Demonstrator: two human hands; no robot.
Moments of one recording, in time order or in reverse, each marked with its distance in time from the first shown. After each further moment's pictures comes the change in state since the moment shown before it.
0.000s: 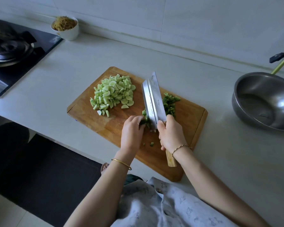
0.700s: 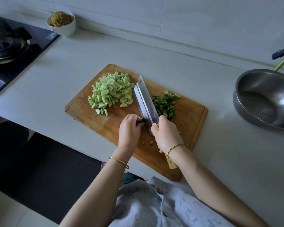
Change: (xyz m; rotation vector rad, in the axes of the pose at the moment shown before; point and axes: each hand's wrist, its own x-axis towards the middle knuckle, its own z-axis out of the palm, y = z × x) left_hand 0.006 -0.002 -0.001 -0.048 0.004 -0.094; right_hand -0.001 -0.009 0.003 -0.242 -0.106 -0.019
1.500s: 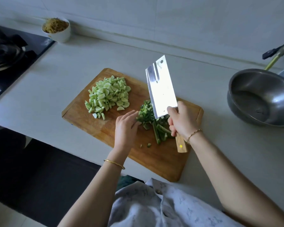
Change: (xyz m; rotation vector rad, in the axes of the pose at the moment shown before) left_hand 0.008 -0.002 -0.007 0.035 0.013 0.146; right_hand 0.027 0.022 -0.044 0.445 0.144 0.020
